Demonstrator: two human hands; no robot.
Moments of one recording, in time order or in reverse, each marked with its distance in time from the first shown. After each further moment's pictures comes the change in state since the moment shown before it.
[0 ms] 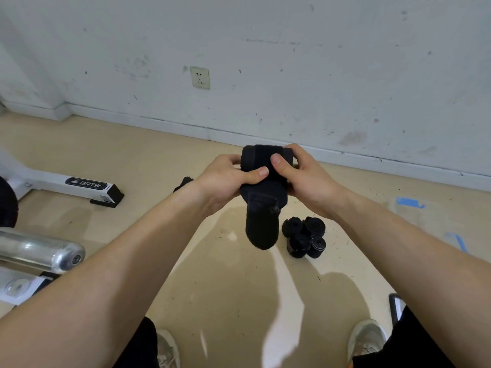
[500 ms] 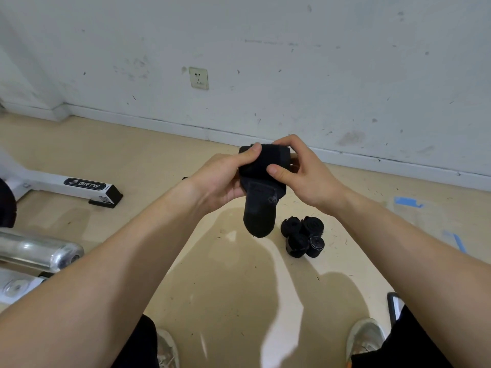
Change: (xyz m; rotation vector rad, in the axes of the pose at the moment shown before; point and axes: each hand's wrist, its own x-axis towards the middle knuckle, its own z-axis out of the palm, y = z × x) left_hand -0.007 0.014 0.006 -0.193 -0.013 -0.097; right_hand -0.004 -0.001 -0.009 -0.281 -0.013 -0.198
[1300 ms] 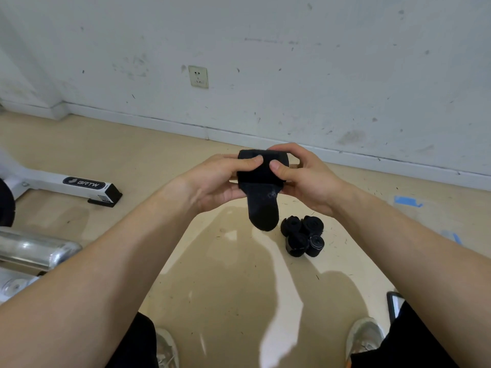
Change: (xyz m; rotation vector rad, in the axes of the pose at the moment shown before) left_hand -0.001 0.000 -0.011 0.042 -0.045 -0.038; right_hand 0.003 0.000 0.002 0.462 0.002 0.278
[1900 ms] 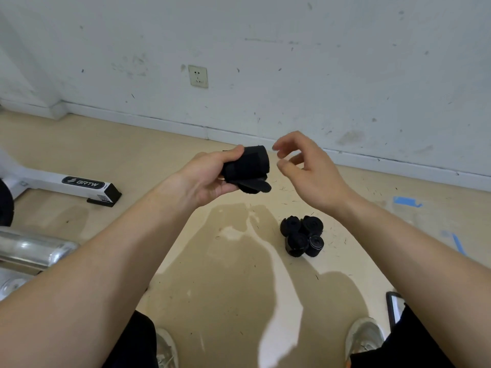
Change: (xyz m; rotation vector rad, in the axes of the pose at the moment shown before) left_hand 0.009 0.003 -0.011 -0.079 0.263 -0.010; right_hand -0.020 -0.014 0.006 -0.683 0.152 -0.341
